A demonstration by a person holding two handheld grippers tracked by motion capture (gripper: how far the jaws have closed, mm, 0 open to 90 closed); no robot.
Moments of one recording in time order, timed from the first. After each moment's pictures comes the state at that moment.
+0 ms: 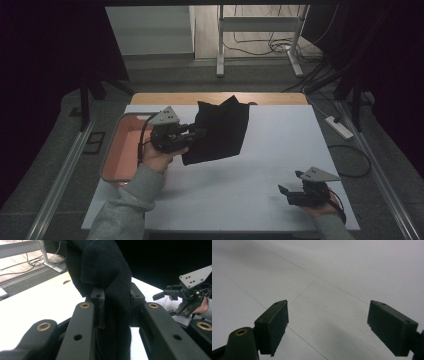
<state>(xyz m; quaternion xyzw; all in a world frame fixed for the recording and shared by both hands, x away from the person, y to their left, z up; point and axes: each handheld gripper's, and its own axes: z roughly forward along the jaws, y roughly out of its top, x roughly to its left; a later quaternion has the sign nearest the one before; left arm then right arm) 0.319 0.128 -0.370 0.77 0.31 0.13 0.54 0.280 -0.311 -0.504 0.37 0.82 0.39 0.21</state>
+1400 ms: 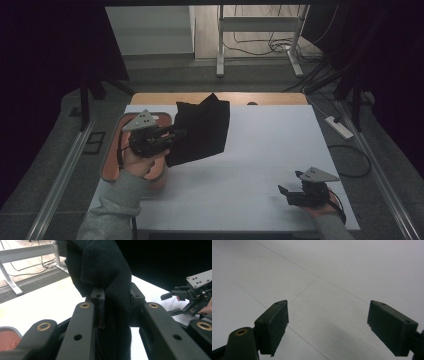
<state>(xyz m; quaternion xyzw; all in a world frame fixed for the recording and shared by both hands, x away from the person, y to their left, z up) 0.300 0.172 -0.373 0.75 0.33 0.15 0.55 0.279 -0.310 -0.505 0.37 0.82 0.38 0.22</state>
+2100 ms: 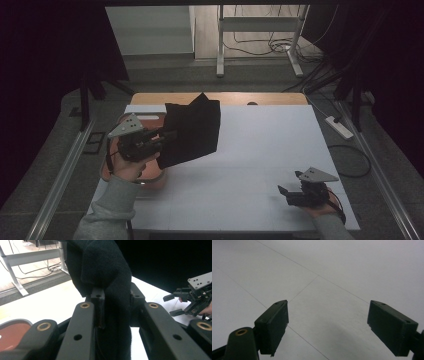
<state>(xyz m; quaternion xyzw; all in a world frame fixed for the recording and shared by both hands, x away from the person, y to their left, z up) 0.288 0.193 -0.377 0.74 0.34 0.17 0.56 0.279 -0.308 -0.505 0.37 0.82 0.37 0.22</state>
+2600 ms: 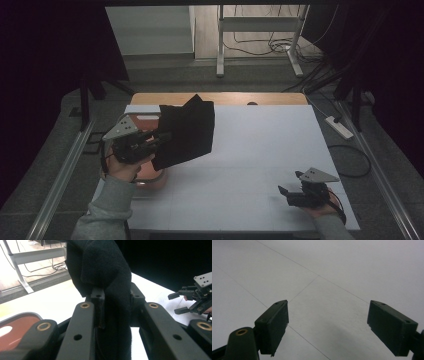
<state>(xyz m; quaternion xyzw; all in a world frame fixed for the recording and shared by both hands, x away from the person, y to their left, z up) 0.282 0.205 -0.380 0.74 0.35 0.18 0.55 0.278 -0.309 -0.505 0.37 0.82 0.38 0.22</state>
